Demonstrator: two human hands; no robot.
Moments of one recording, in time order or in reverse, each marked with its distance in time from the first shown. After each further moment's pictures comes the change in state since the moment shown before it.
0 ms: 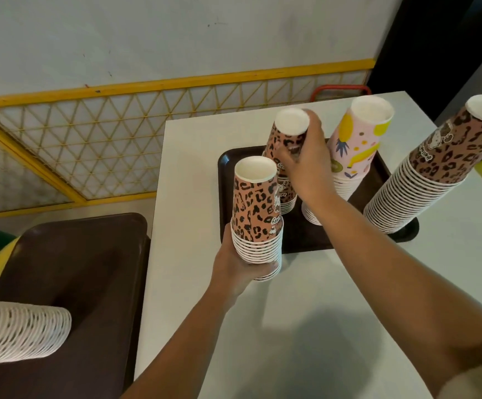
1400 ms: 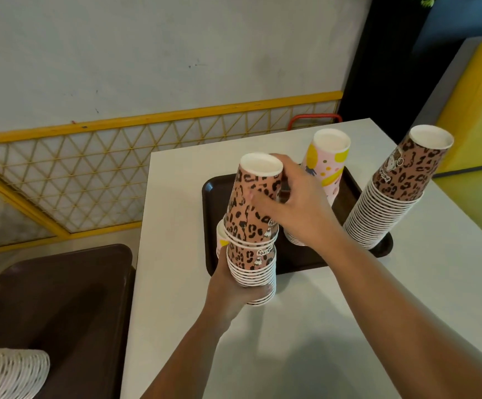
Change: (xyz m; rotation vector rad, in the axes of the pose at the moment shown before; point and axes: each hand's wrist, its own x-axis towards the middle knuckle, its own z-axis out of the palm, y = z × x) left_hand -0.001 0.011 0.012 -0.008 -0.071 0.011; right_hand -0.037 -0.055 -0.058 0.148 -0.246 -0.044
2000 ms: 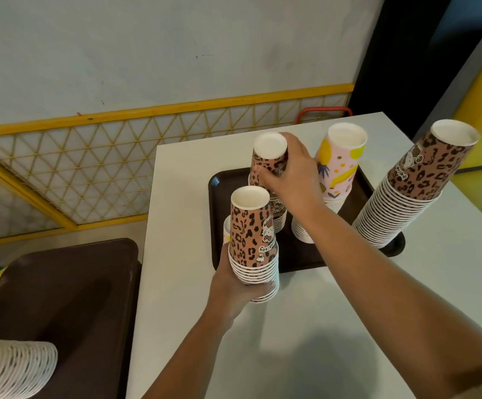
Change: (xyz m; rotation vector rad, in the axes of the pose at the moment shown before) left_hand 0.003 -0.006 -0.006 -0.044 0.026 -0.014; right_hand 0.053 0.052 0.028 -0.249 0.225 0.003
